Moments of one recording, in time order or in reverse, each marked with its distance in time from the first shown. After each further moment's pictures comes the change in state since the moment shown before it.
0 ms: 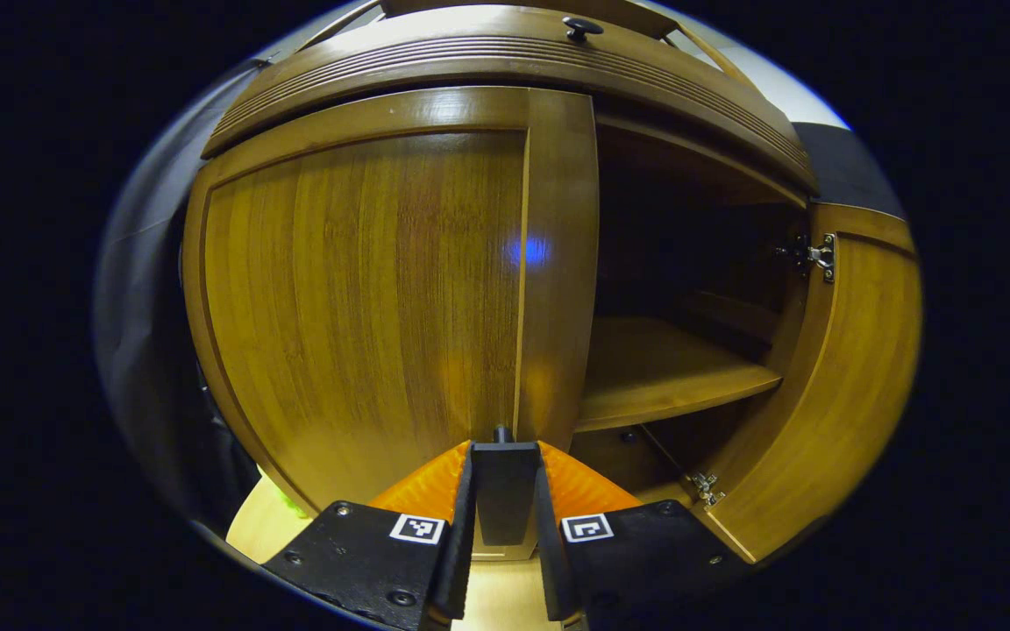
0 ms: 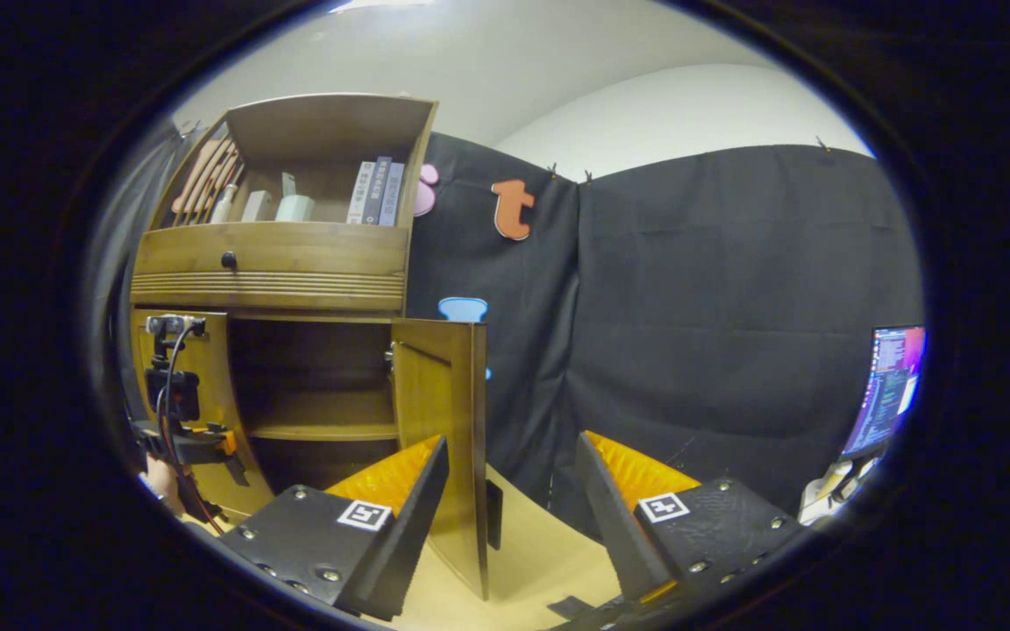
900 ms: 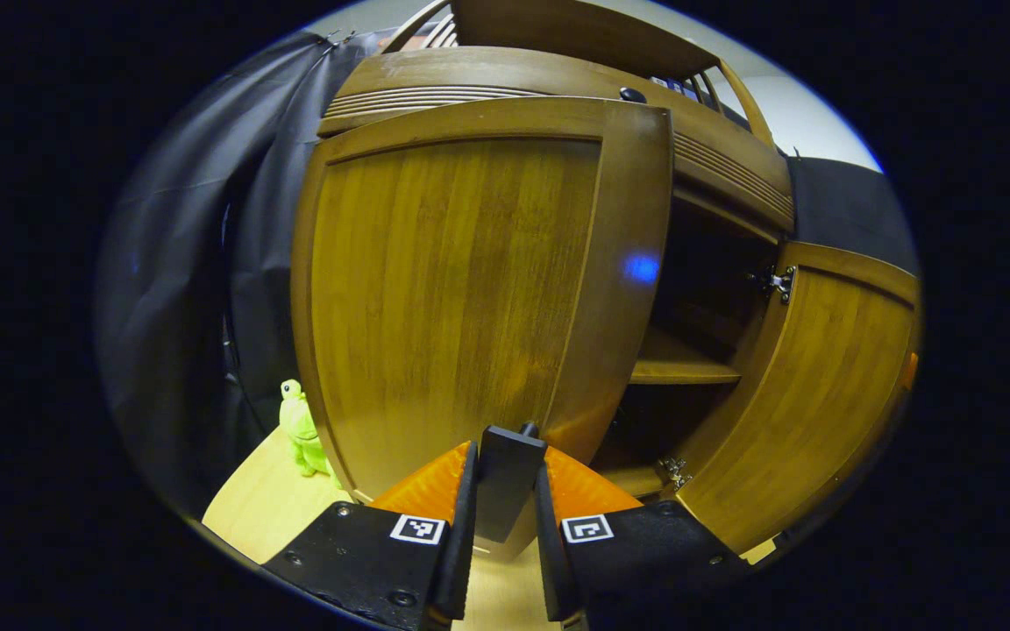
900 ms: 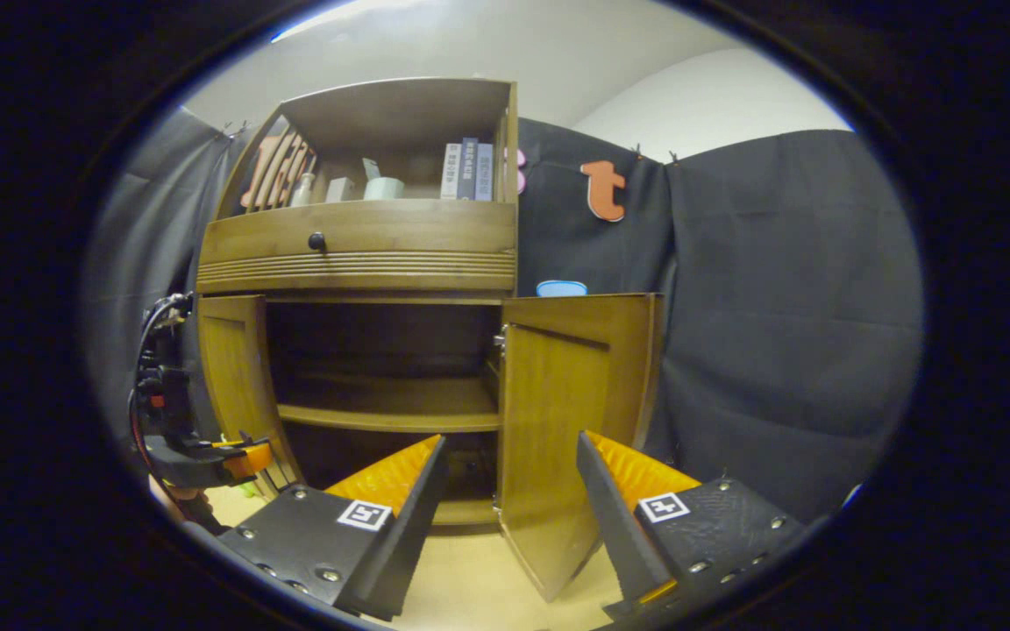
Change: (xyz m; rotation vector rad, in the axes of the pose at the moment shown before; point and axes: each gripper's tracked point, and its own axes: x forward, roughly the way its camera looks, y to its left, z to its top) left arm -0.095 0.027 -0.021 -0.140 0.004 -0.003; right arm 0.016 0.105 -0.019 -0.002 0.051 0.313
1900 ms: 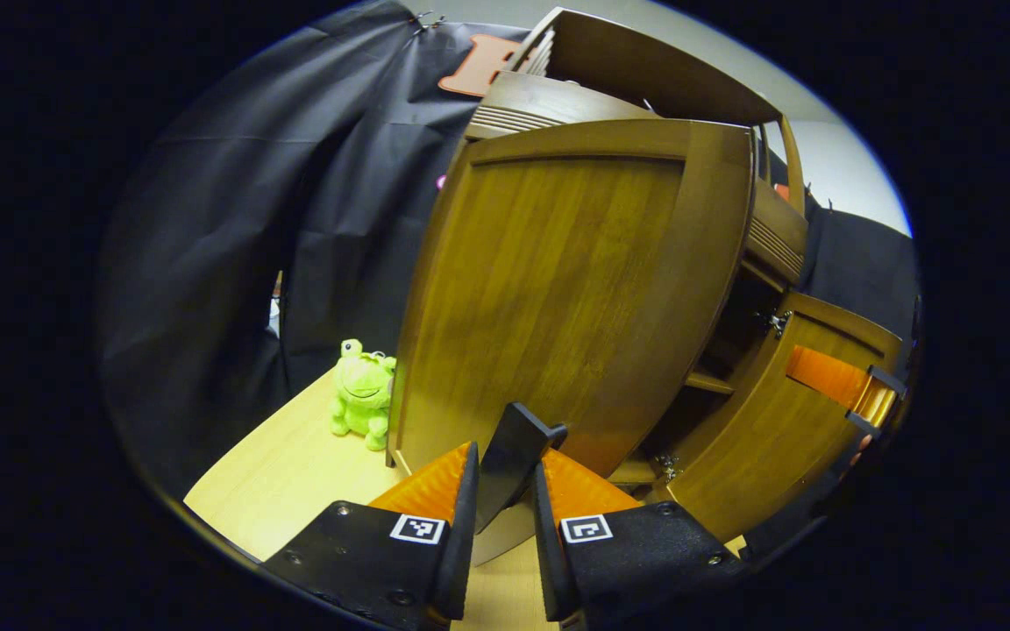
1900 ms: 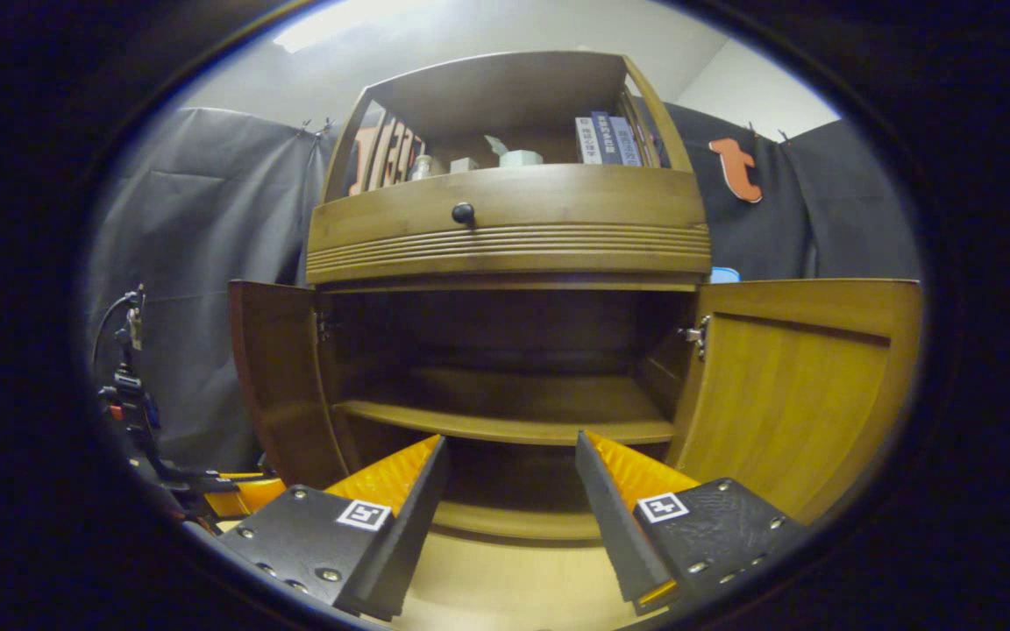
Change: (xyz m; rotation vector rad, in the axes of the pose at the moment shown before) left arm -0.089 0.077 -0.016 -0.175 -0.010 0.060; right arm 0.042 0.161 -0.014 0.013 0.047 0.414
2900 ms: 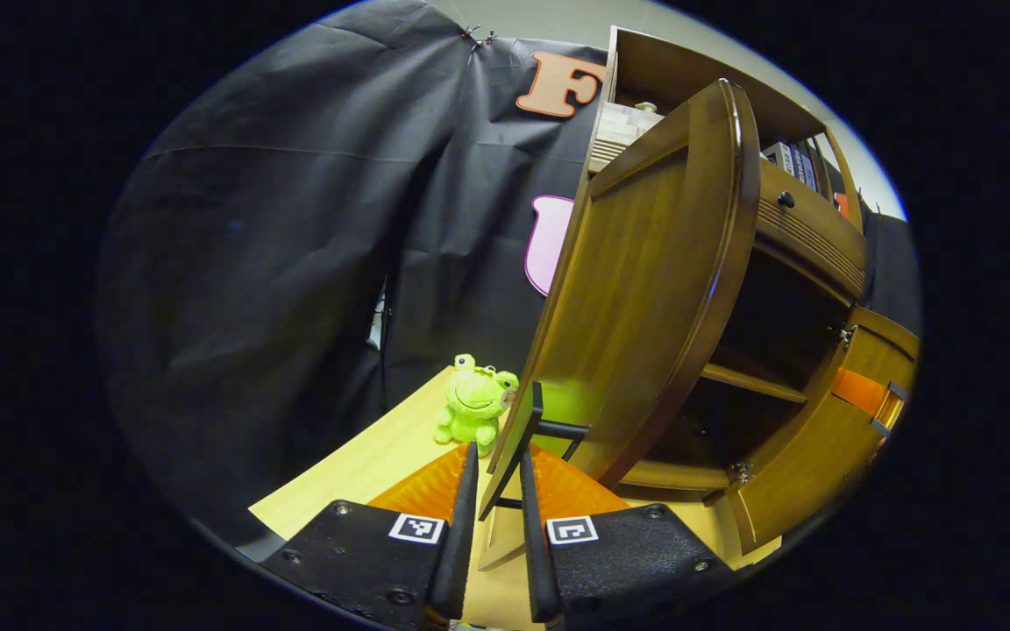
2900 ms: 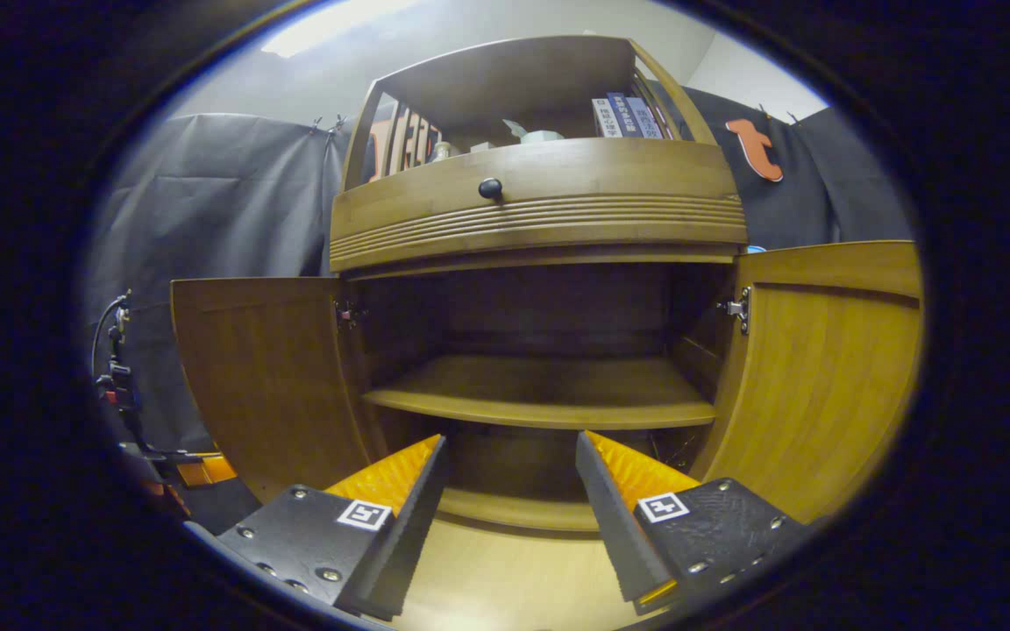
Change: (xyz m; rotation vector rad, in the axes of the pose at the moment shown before) left arm -0.041 0.084 0.020 0.015 -0.052 0.264; right arm 0.007 0.016 -0.018 0.032 0.044 0.069
